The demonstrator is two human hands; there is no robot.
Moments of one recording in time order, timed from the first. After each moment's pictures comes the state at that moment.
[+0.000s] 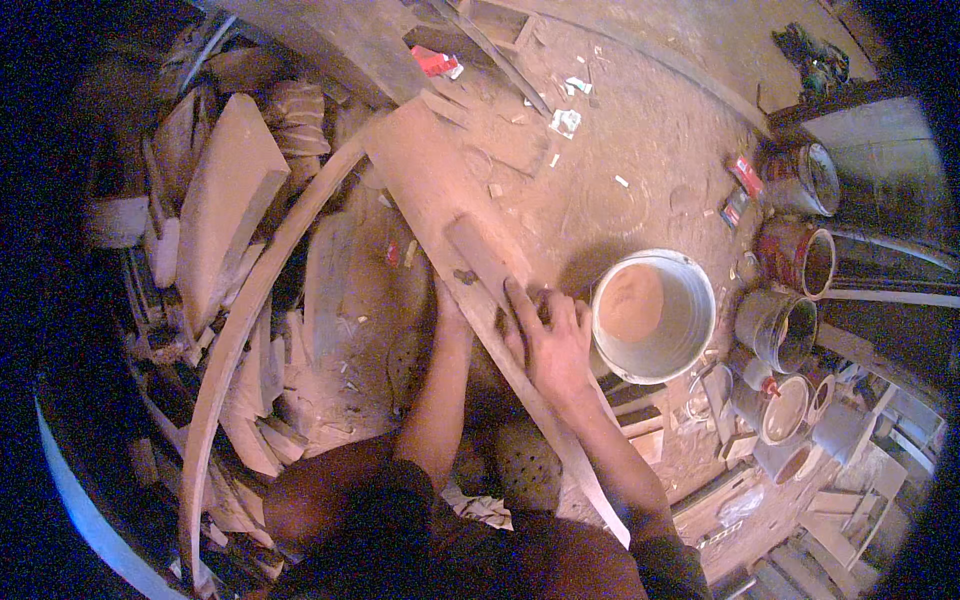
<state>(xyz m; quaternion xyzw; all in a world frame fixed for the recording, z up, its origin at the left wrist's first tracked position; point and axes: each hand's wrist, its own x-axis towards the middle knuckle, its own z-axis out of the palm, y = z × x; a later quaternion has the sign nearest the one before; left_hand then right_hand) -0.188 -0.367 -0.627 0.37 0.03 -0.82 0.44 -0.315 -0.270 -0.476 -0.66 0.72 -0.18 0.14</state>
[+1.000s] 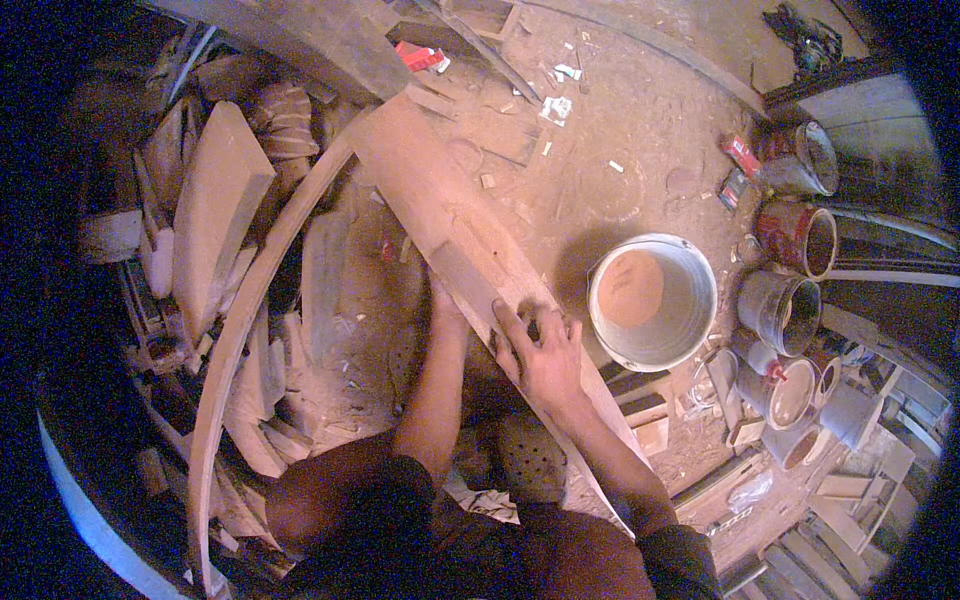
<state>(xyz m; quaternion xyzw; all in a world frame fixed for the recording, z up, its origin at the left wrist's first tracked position) -0.189 -0.363 -0.638 0.43 -0.02 -0.79 0.44 -0.303 -0.246 -0.484 -0.64 0.72 -0.20 0.16</state>
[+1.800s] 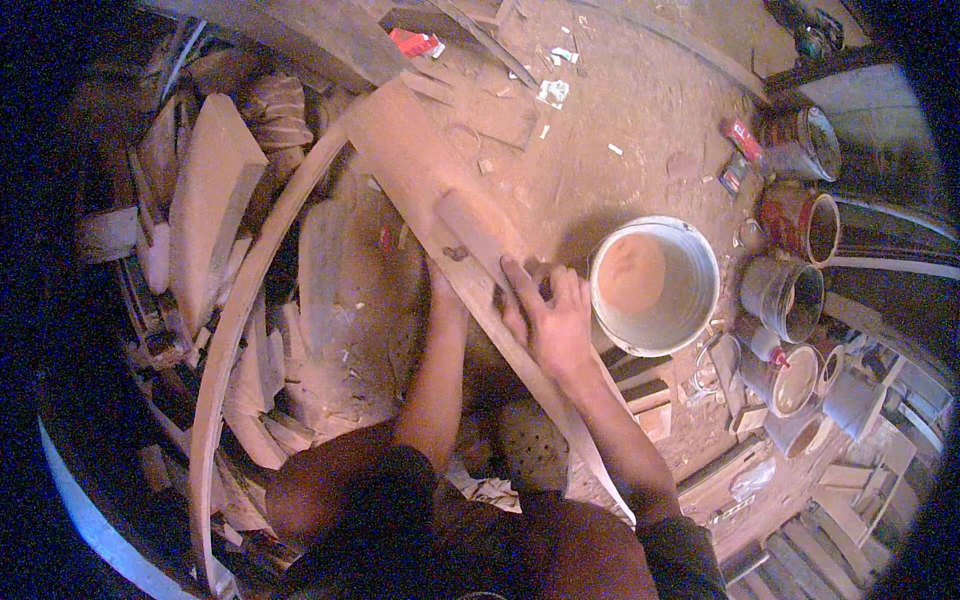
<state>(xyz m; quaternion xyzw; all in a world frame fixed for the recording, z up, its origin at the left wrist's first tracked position) -0.192 -0.359 -0.660 0.39 0.04 -0.80 0.46 -0.322 -0.262 -0.489 -0.63 0.72 -0.24 0.14</state>
